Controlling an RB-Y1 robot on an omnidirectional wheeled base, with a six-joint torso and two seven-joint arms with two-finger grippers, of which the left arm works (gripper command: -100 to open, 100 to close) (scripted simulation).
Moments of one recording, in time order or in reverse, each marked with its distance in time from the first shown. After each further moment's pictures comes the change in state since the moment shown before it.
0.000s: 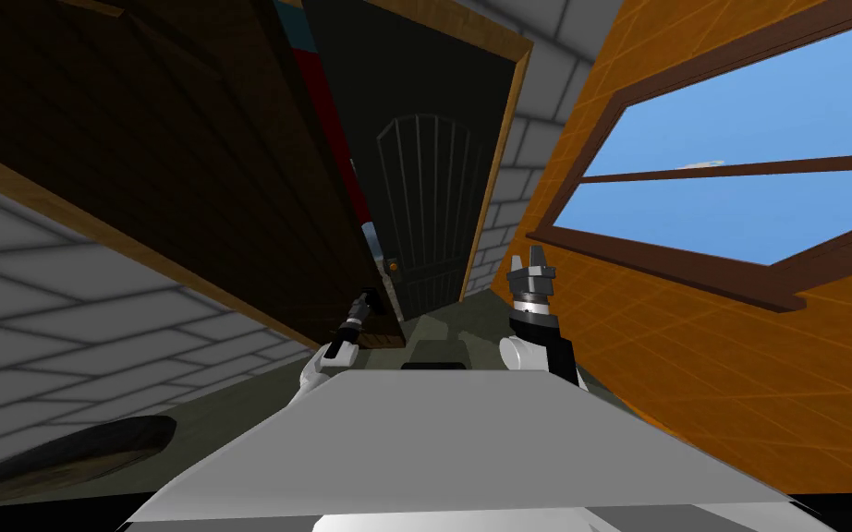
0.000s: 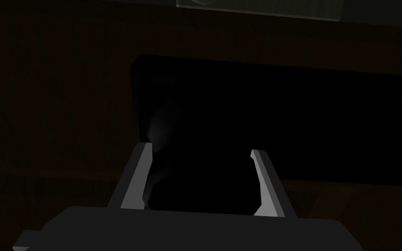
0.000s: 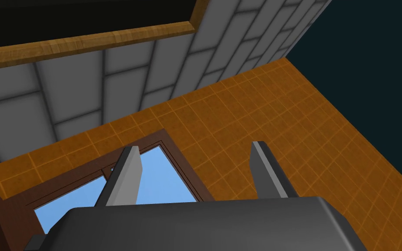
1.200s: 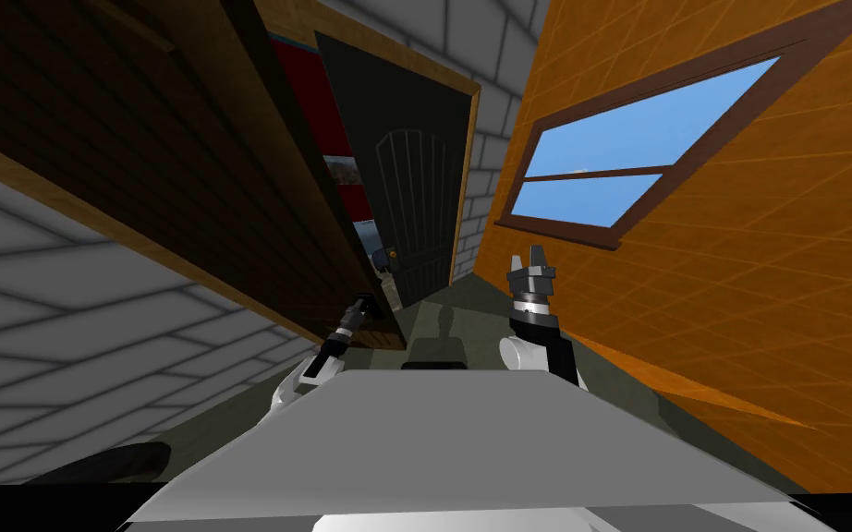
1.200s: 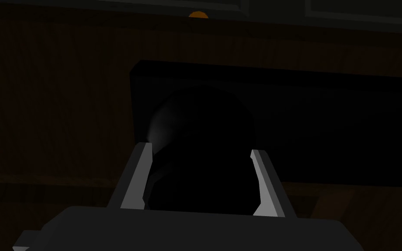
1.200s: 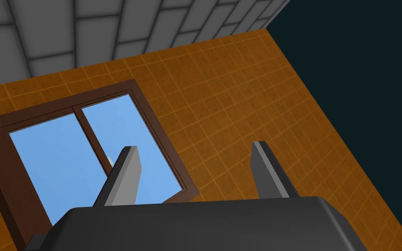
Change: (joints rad) arm 0.123 0.154 -0.089 -0.059 0.013 -0.131 0.111
